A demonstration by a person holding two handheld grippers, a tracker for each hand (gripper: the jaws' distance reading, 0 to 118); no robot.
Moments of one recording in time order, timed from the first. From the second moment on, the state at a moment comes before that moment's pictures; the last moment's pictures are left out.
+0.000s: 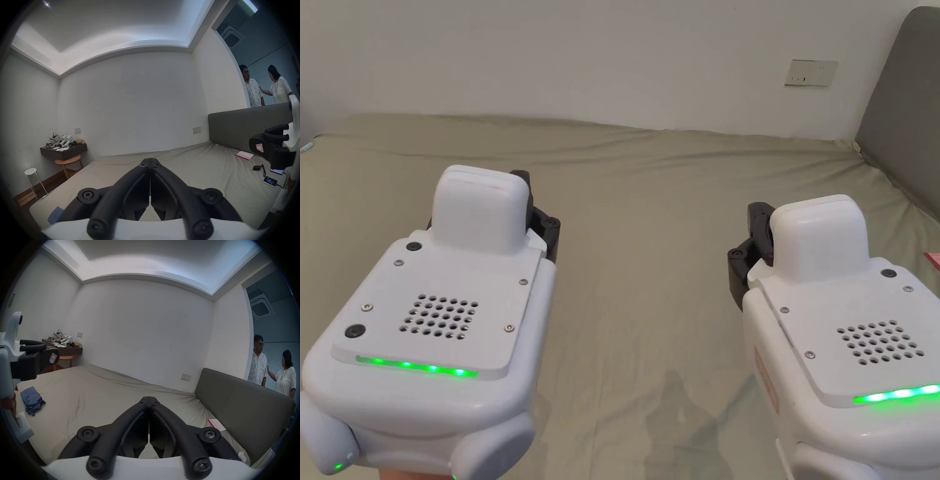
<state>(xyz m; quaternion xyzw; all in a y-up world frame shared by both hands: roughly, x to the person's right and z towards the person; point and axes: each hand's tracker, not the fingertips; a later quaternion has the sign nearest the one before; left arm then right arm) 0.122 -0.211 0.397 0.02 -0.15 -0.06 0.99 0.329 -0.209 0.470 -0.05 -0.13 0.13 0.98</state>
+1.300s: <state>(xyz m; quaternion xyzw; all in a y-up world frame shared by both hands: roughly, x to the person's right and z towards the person) 0.122 -0.210 0.395 0.01 -0.15 -0.06 0.99 0.320 -0.187 0.456 -0.12 -0.19 0.05 0.97</state>
